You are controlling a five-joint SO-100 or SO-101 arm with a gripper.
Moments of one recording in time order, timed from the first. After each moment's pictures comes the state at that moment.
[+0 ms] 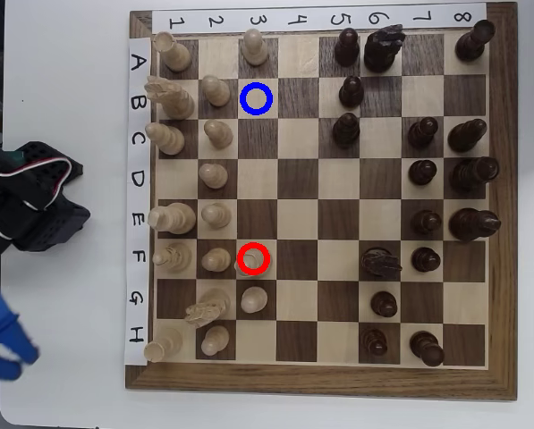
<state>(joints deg) 40.8 142.9 83.8 84.6 69.8</state>
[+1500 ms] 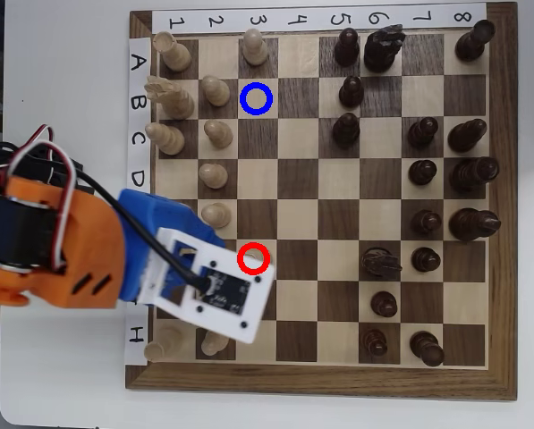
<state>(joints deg) 13.8 121.5 105.2 78.3 96.2</state>
